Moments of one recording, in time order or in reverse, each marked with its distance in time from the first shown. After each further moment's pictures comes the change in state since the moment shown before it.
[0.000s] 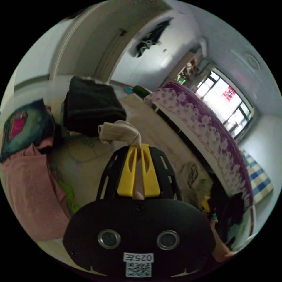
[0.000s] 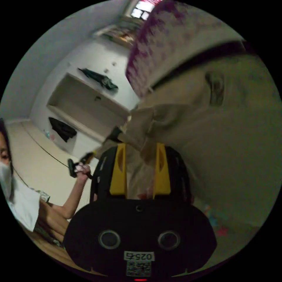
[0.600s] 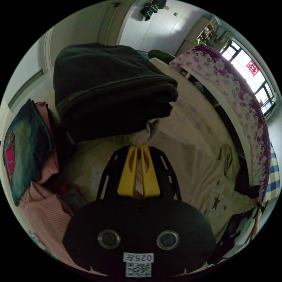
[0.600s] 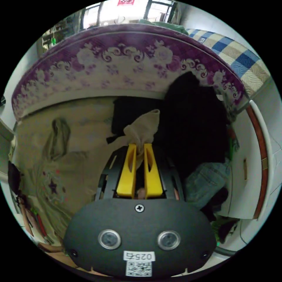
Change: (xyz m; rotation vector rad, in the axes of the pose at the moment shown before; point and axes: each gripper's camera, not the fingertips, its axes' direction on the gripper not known) left arm -0.092 -0.110 0.162 -0.386 -0.199 -0.013; right arm -0.026 -0.109 -0.348 0.089 1.291 0.286
